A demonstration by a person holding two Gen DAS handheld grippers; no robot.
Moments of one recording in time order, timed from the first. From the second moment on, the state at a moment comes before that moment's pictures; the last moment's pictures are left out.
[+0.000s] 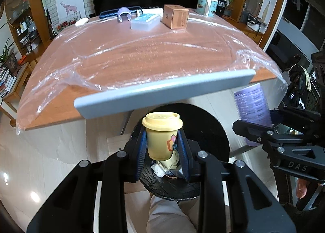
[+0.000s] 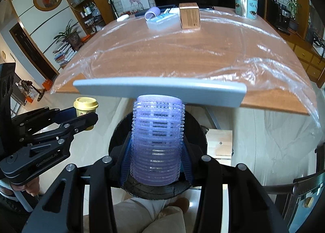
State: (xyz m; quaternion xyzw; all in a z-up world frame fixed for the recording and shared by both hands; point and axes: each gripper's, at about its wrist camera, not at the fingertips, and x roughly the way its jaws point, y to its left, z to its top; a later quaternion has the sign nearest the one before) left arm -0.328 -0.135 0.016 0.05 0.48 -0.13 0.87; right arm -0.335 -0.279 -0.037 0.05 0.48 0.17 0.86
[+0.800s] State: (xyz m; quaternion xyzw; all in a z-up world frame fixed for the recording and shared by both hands) left arm -0.324 -0.136 -0.043 0.07 0.53 -0.13 0.83; right arm -0.321 -0.268 -0.099 0.04 0.55 0.16 0.82
